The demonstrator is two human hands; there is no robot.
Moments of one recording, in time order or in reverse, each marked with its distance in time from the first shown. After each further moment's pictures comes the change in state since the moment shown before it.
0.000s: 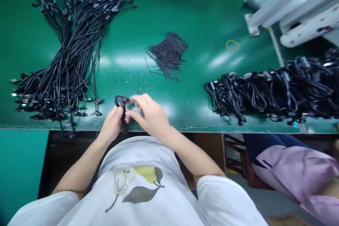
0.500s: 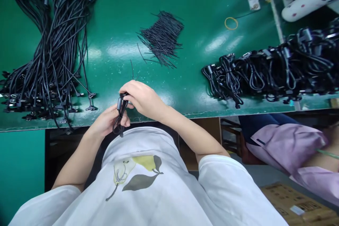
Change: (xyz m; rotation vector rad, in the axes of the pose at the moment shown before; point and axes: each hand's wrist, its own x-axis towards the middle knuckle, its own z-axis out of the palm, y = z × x) left_hand -0.003 0.018 -0.016 -0.196 -0.330 -0.362; right_hand 0.017 0.018 -0.008 0.127 -0.042 -0.272
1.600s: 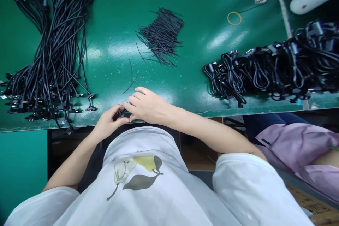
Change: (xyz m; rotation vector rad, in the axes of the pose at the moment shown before) left_hand -0.009 -0.001 -0.001 0.995 0.204 0.220; right_hand -0.014 -0.003 -0.016 -0.648 -0.446 -0.299
